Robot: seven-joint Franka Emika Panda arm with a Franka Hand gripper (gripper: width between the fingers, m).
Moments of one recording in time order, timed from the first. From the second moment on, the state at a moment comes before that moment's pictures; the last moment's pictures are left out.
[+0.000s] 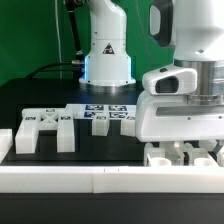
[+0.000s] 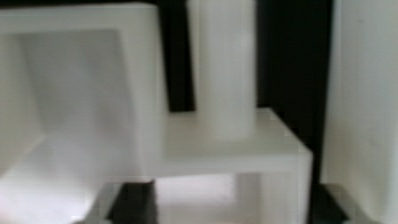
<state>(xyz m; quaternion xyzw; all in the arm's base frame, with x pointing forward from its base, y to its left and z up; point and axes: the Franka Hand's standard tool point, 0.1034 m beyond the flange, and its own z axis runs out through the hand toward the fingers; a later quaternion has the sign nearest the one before) 0.608 0.109 0.012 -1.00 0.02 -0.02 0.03</state>
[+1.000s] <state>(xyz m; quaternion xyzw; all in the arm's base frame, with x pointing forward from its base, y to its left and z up) 0.553 0.042 0.077 -1.00 -0.09 -0.04 0.02</state>
